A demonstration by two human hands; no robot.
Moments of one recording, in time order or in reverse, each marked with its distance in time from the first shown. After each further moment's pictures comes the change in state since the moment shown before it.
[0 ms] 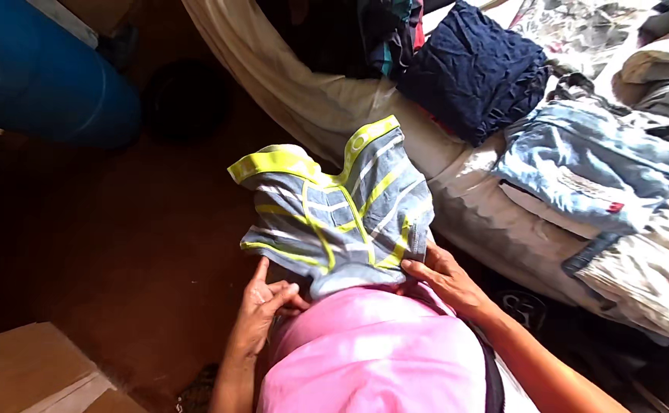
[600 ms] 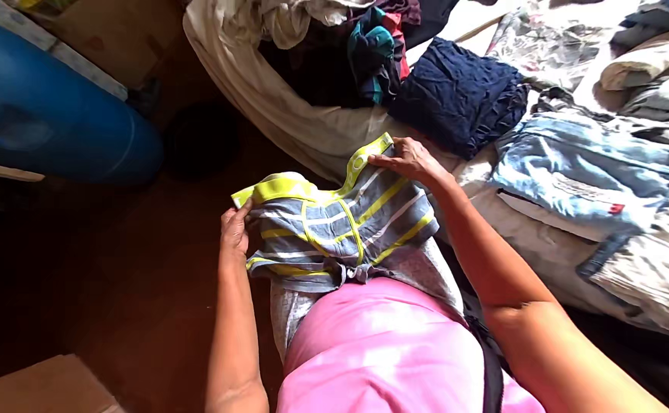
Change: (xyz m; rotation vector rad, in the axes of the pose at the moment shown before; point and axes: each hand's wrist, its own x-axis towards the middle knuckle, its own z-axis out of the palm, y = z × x) left_hand 0.197 0.047 -0.065 0.048 0.325 0.174; right_hand 0.215 -0.074 -0.073 -0.876 0.248 -0.005
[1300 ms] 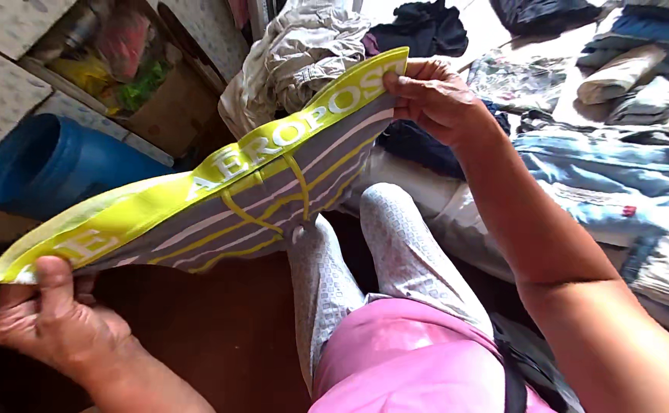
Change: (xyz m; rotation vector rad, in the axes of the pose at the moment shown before) left_hand -0.102 0.181 -0.124 0.126 0.301 1.036; right_hand -0.033 -0.118 -0.112 0.973 0.038 -0.616
